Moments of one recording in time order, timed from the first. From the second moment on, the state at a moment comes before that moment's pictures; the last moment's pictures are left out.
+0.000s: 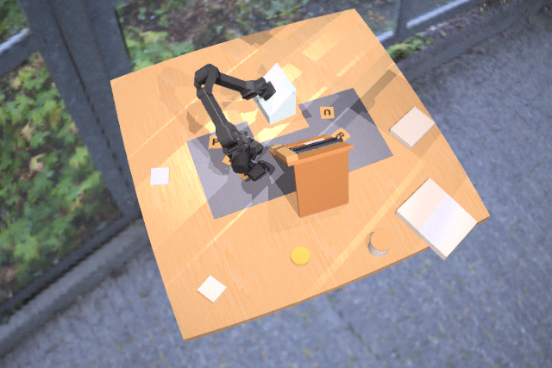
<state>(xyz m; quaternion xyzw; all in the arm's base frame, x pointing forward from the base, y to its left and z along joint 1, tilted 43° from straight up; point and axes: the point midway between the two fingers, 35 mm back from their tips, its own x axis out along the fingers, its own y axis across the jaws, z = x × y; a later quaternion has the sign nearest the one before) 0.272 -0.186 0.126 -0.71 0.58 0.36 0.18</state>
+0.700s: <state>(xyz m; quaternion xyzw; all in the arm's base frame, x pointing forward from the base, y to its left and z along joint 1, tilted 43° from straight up) 0.271 -0.174 0.131 -0.71 0.58 0.36 0.18</state>
